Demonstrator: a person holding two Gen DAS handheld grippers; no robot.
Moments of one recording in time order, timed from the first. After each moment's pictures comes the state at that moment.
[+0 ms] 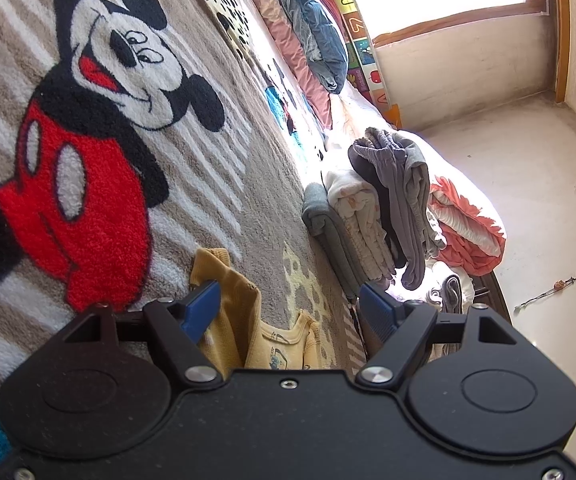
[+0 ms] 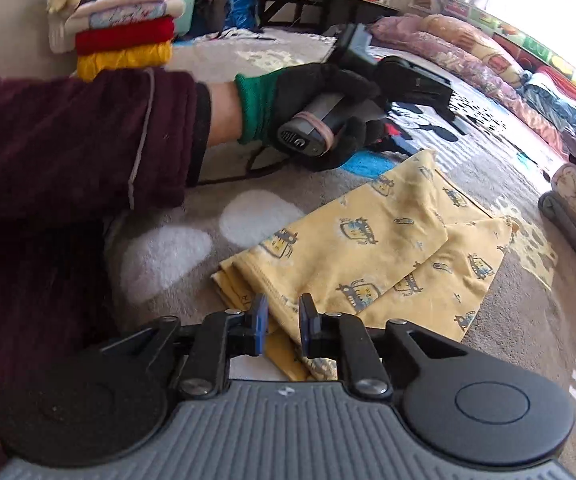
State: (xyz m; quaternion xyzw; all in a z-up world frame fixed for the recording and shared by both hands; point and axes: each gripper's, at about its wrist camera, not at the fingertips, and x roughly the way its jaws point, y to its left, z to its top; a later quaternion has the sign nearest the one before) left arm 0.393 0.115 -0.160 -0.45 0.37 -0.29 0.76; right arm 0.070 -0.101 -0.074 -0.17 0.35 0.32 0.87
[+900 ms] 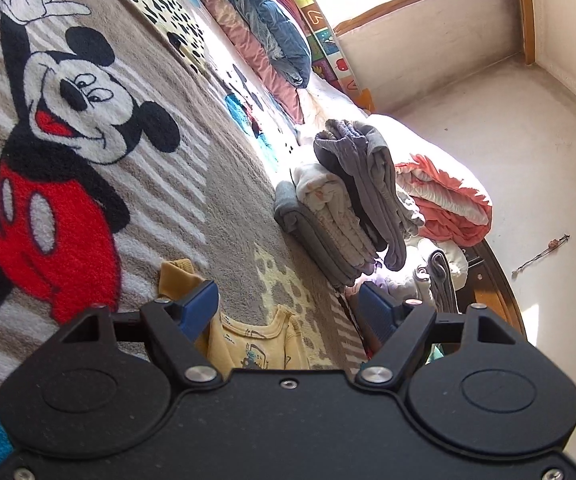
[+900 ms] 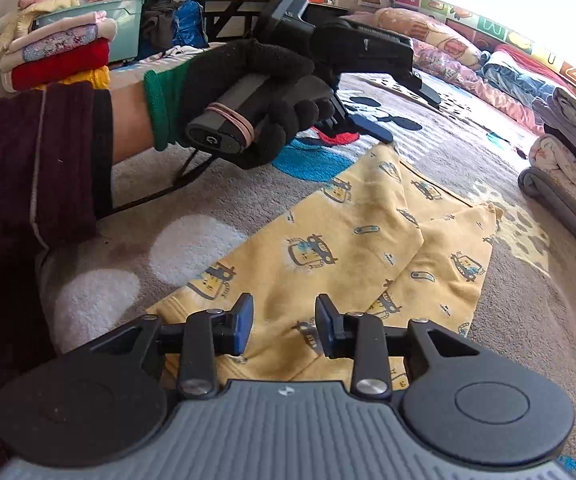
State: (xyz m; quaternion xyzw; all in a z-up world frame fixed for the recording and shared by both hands) left arm 0.383 0.116 -0.132 -0.40 0.35 -0.32 0.78; right arm 0.100 -0.096 -0.103 -0.15 0.33 0.29 0.88
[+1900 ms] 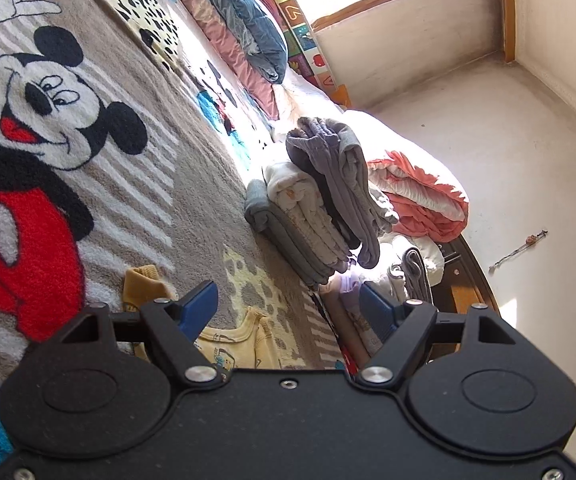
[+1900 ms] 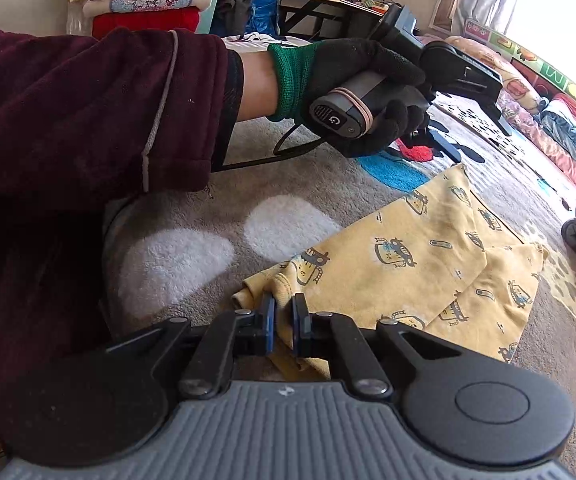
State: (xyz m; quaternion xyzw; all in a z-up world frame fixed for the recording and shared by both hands) left arm 0.389 0.105 -0.122 -0.39 0.34 -0.37 0.77; right arm 0.065 -0.060 -0.112 -0.22 0.32 0.35 0.85
